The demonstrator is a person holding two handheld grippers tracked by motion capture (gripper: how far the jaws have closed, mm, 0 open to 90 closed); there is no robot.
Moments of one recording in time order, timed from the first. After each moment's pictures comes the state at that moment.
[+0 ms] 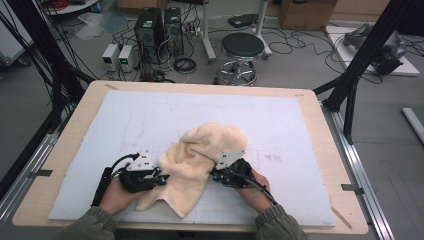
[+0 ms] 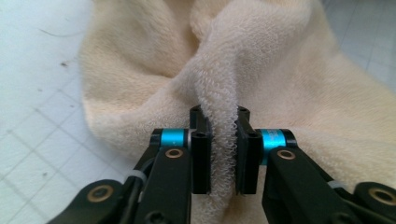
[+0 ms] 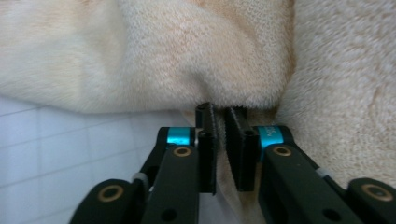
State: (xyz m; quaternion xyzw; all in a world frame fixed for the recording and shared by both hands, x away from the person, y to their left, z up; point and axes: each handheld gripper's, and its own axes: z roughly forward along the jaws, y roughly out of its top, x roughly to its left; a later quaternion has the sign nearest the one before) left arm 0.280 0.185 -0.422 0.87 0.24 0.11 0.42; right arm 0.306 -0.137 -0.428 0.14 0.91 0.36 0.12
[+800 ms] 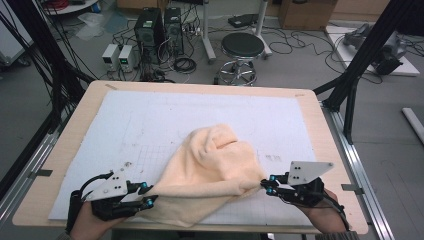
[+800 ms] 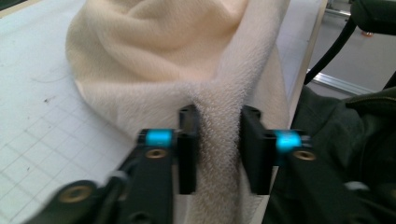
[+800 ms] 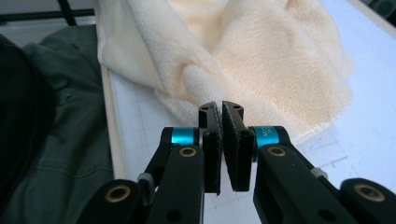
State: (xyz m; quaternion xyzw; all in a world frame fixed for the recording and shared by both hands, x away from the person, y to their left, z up) left arm 0.206 0.200 -0.372 0.85 0.20 0.10 0.48; right arm 0.230 -0.271 -0.345 0.14 0.89 0.42 0.12
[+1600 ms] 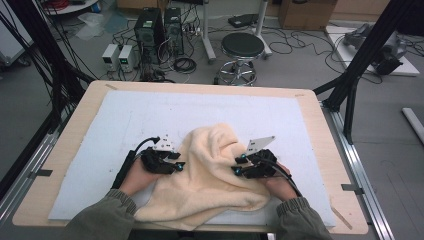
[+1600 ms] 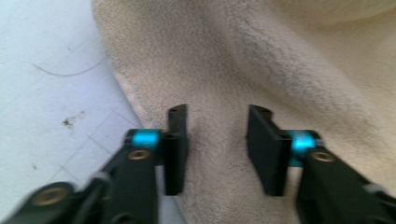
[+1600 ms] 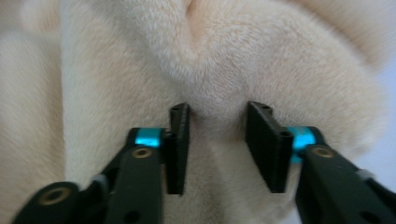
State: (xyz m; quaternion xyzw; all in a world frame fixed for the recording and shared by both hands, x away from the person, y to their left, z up) left arm 0.342 0.140 -0.438 0.88 0.24 0.10 0.39; right arm 0.340 -0.209 -0.434 0.19 0.90 0.38 0.07
